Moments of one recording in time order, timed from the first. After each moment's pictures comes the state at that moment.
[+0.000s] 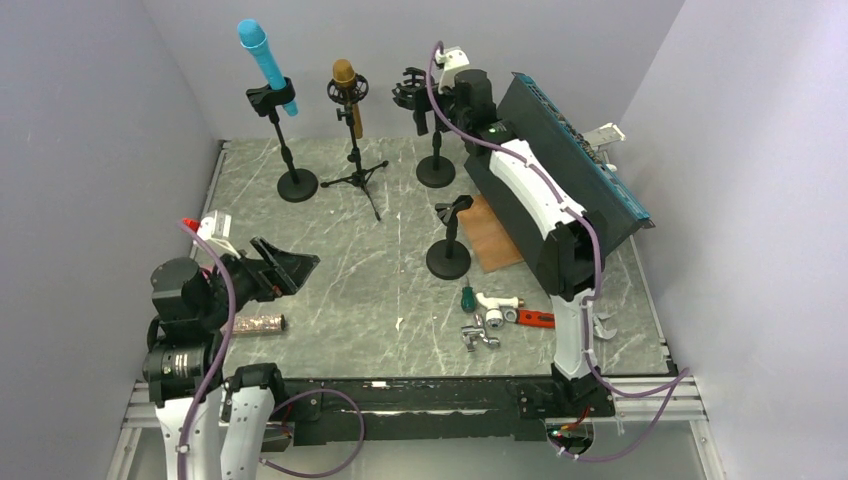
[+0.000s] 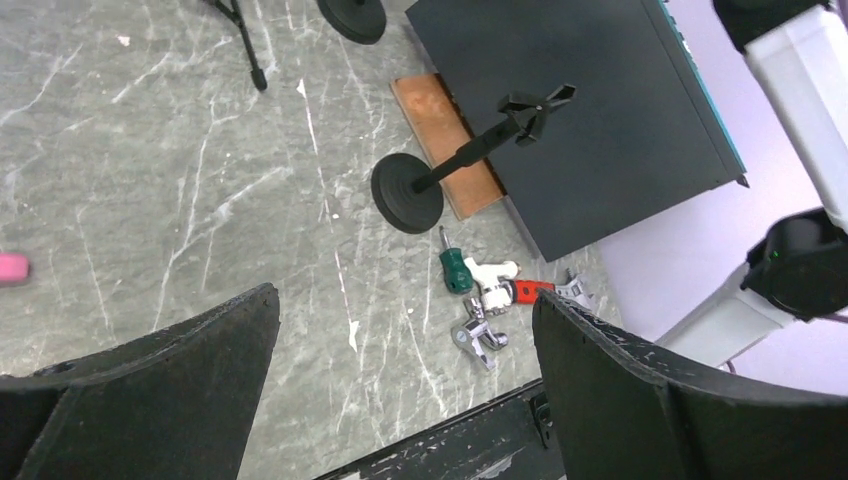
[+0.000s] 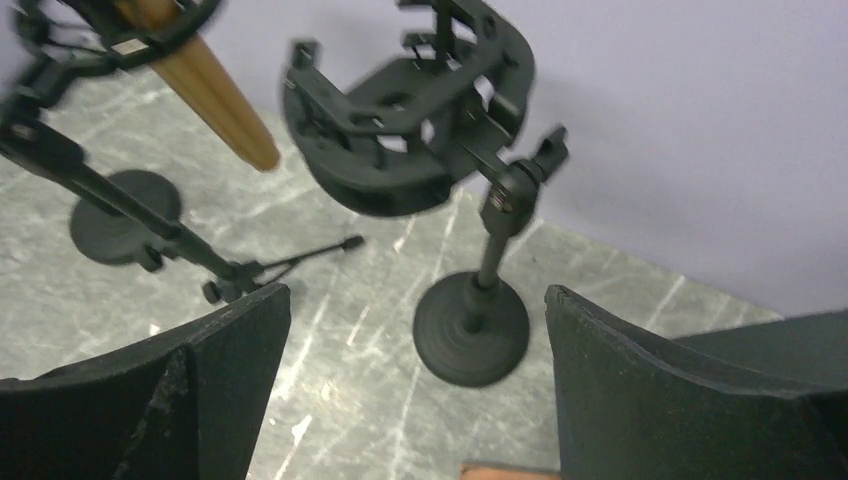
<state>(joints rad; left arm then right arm) 0.12 0.47 0.93 -0.75 0.60 -0.55 0.46 2.09 2.10 -0.26 0.01 0.02</state>
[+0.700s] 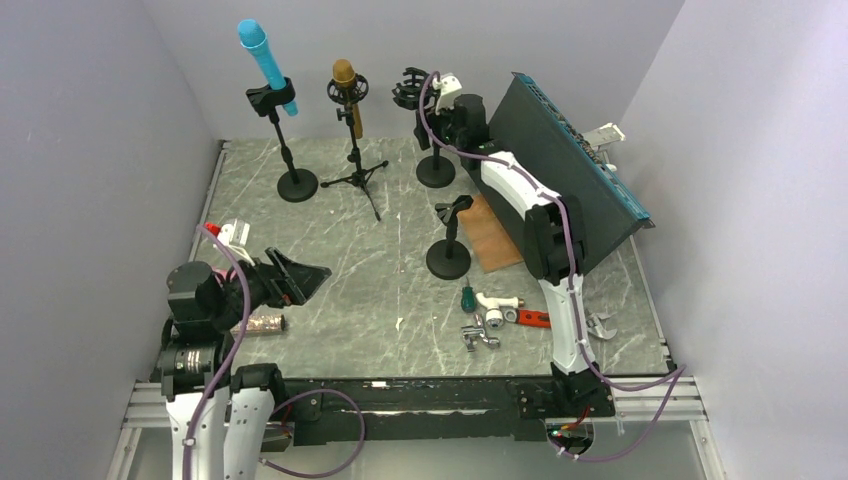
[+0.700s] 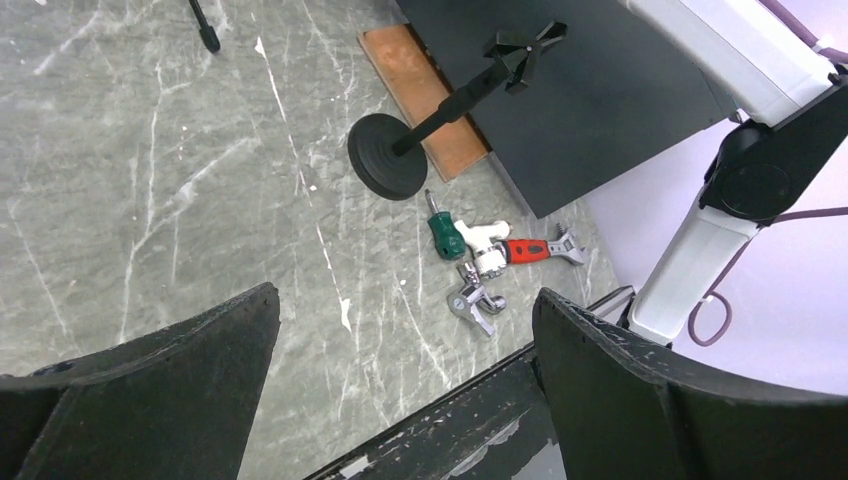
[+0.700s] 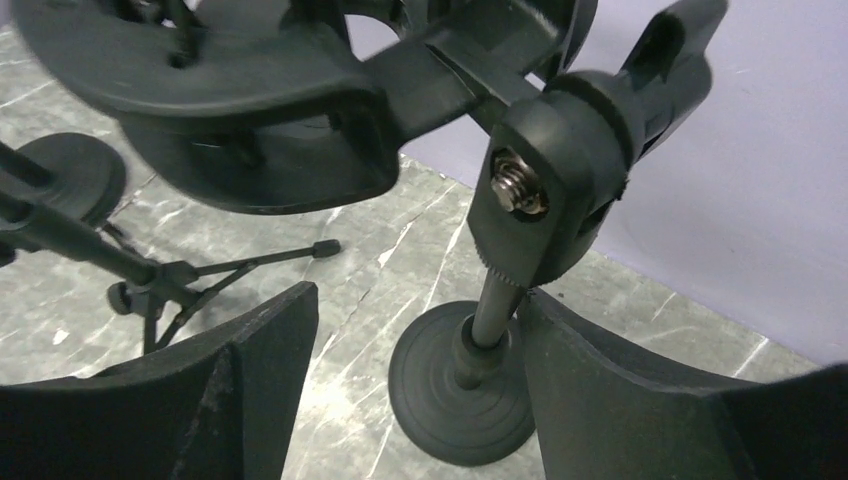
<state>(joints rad) 0.10 0.41 0.78 -0.66 0.70 -0.53 0.40 2.27 2.01 0.01 -0.16 -0.02</state>
